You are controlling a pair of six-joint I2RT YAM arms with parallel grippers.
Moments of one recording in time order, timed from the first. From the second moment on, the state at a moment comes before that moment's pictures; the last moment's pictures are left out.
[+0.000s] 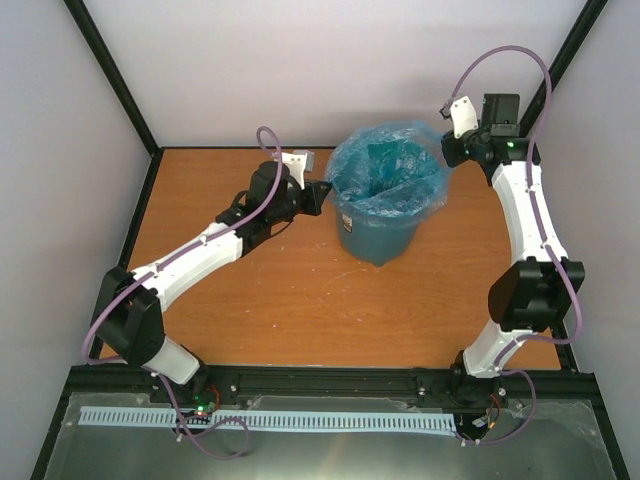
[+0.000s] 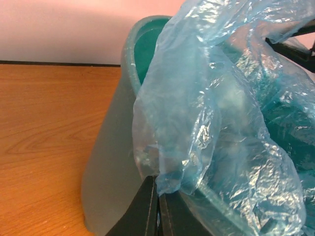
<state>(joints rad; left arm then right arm) -0.61 1.51 1.18 0.00 0.17 -0.49 -0.01 1.69 1.79 -0.71 -0.25 -0.45</state>
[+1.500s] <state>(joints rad) -0.59 1.12 1.10 -0.30 -0.11 -0.41 0.02 1.18 1.26 -0.92 -0.54 -0.40</state>
